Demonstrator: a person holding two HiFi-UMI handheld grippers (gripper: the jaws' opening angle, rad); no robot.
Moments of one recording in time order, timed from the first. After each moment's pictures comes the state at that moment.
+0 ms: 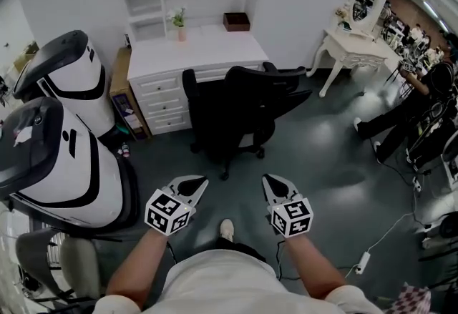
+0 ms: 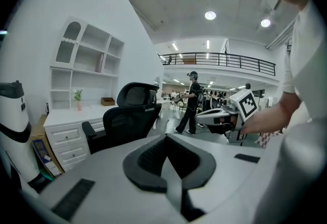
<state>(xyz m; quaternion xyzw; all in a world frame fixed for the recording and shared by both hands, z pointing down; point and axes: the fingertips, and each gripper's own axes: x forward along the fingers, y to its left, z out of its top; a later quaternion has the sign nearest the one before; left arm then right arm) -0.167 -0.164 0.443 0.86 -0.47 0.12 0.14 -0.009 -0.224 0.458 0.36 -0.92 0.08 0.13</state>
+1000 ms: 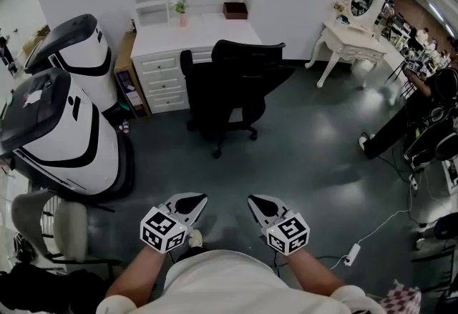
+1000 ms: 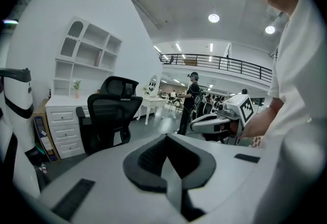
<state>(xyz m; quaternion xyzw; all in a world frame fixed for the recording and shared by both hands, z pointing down) -0.018 0.016 0.438 0.86 -0.47 0.09 0.18 0.096 -0.025 0.457 0.22 -0.96 0.10 0.14</state>
